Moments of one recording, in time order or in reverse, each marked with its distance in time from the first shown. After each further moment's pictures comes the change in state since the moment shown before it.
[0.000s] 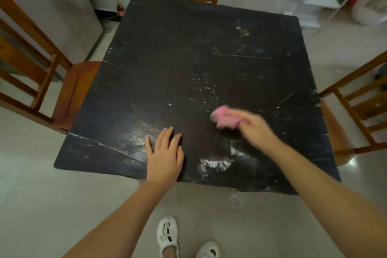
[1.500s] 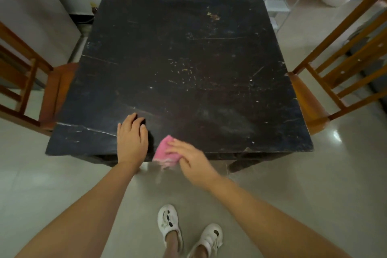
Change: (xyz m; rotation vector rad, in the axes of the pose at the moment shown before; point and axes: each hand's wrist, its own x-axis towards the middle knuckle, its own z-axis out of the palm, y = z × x) left_hand -0.015 -0.034 -0.016 -0.261 0.039 -0.131; right_hand -0.115 -0.006 0.137 -0.089 -0.091 -0.209
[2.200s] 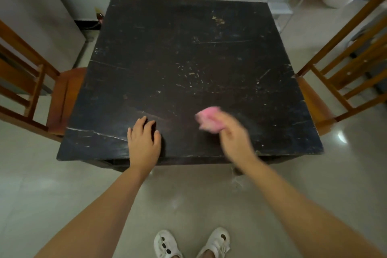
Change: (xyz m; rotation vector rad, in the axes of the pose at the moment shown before) left_hand 0.001 0.000 0.005 -0.018 -0.017 0.006; right_hand 0.013 0.009 -0.067 -0.007 0.436 0.170
